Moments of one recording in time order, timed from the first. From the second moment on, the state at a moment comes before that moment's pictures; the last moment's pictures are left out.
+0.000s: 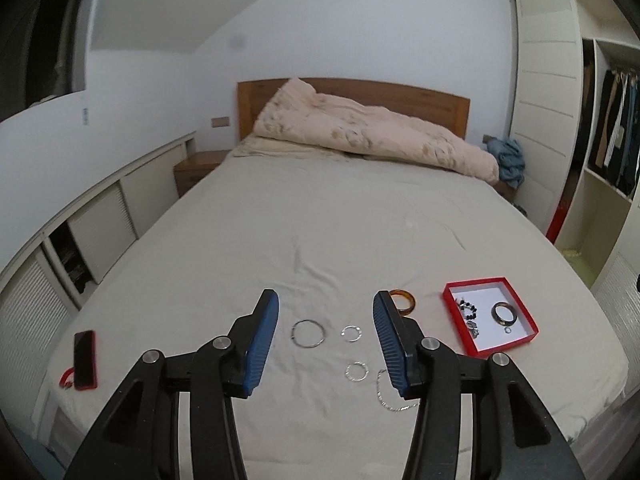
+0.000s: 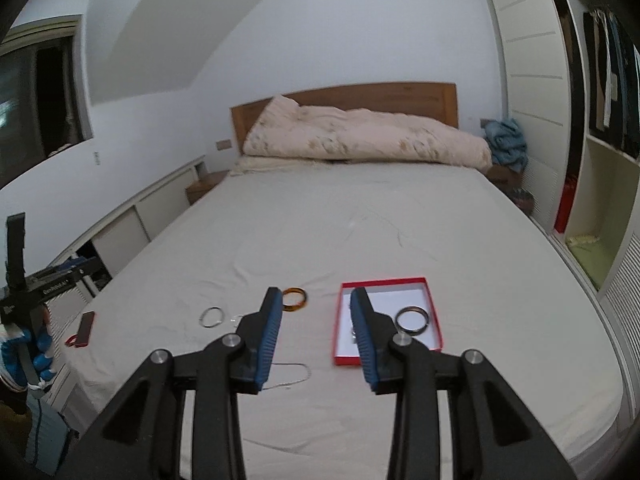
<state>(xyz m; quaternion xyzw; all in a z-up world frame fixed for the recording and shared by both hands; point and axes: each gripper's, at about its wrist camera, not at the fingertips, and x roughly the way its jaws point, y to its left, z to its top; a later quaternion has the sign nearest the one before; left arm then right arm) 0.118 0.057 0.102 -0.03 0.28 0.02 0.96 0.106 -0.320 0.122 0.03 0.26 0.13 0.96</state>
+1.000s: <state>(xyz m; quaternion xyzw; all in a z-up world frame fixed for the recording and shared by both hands) 0.028 0.086 0.038 -0.08 0.28 0.07 0.95 0.033 -0.277 0.071 0.05 0.25 0.19 0.95</state>
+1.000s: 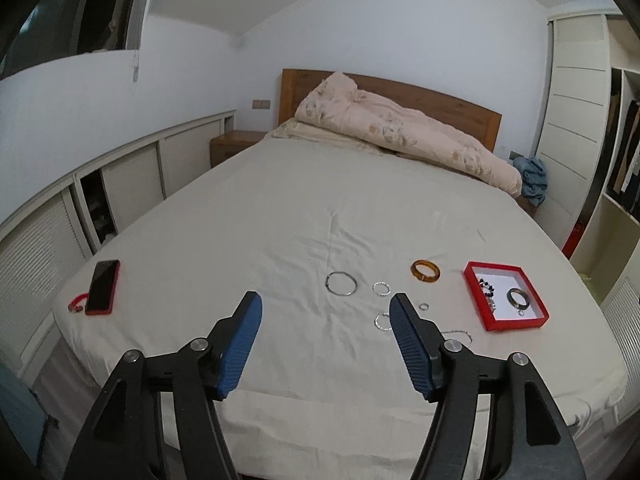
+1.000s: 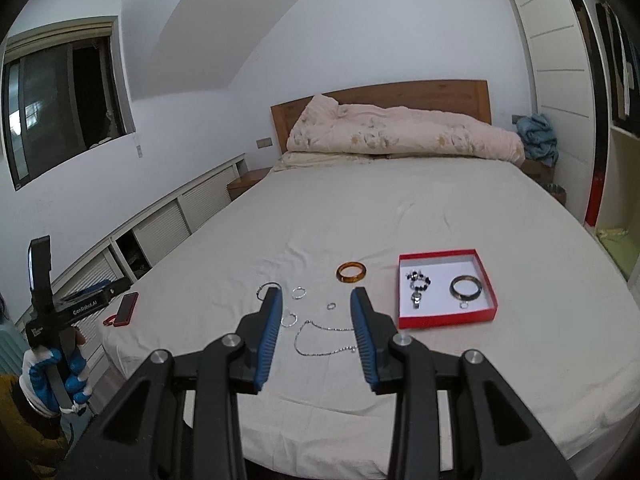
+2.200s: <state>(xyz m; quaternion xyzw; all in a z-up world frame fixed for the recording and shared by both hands) 0.124 0.046 -0.105 -0.07 0.43 0.03 0.90 0.142 -0.269 -0.081 0.10 0.42 0.19 0.88</state>
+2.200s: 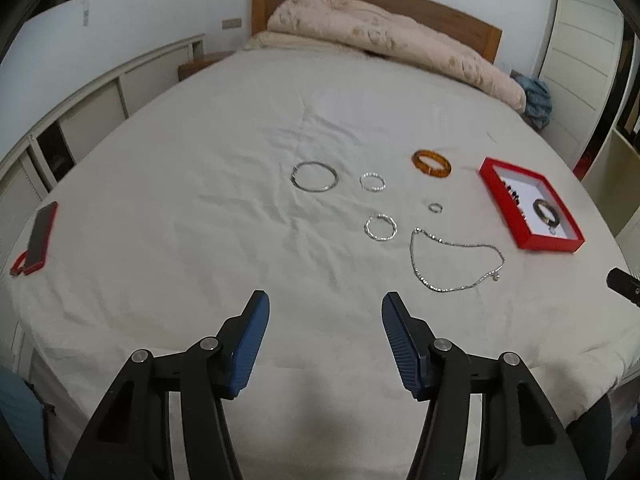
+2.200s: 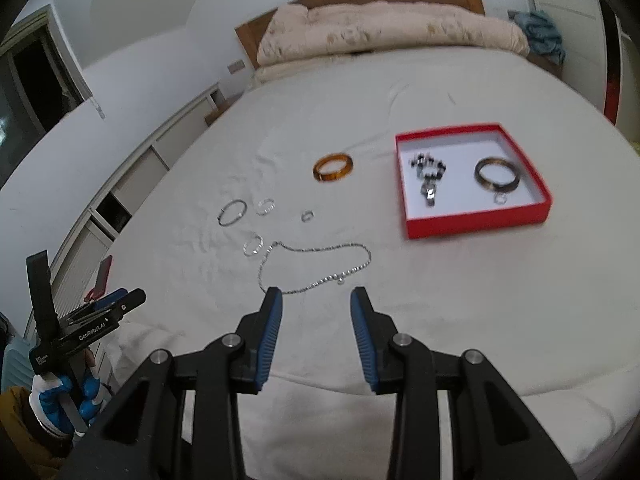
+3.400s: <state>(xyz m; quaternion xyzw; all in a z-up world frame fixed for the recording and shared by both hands) 0.282 0.029 -0.204 -0.04 0.50 -0.01 0.86 0.292 -0.236 -0.217 0.08 0.51 0.18 0.84</state>
